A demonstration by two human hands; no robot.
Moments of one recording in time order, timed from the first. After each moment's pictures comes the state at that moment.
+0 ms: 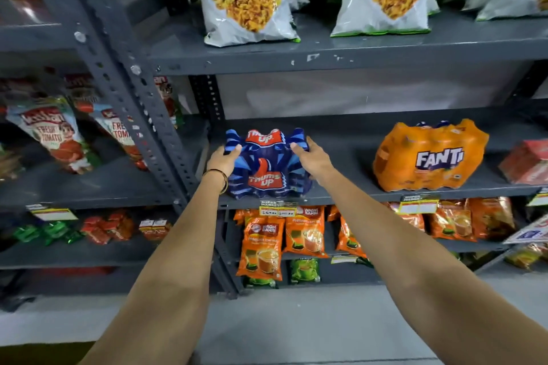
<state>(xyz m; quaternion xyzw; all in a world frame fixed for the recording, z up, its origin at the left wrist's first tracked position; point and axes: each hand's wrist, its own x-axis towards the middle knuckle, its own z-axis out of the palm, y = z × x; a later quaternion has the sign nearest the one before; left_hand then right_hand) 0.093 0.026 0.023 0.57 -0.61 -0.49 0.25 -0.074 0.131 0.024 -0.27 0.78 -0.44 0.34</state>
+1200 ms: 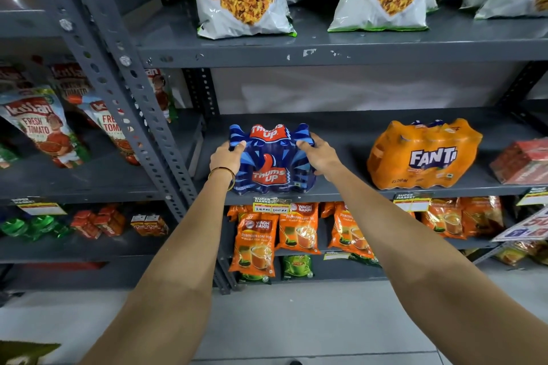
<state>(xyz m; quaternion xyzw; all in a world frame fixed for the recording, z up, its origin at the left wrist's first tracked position) 0.074 0.040 0.022 0.59 -0.66 -0.40 0.24 -0.093 0.142 0.025 -0.29 0.80 -0.43 0.30</state>
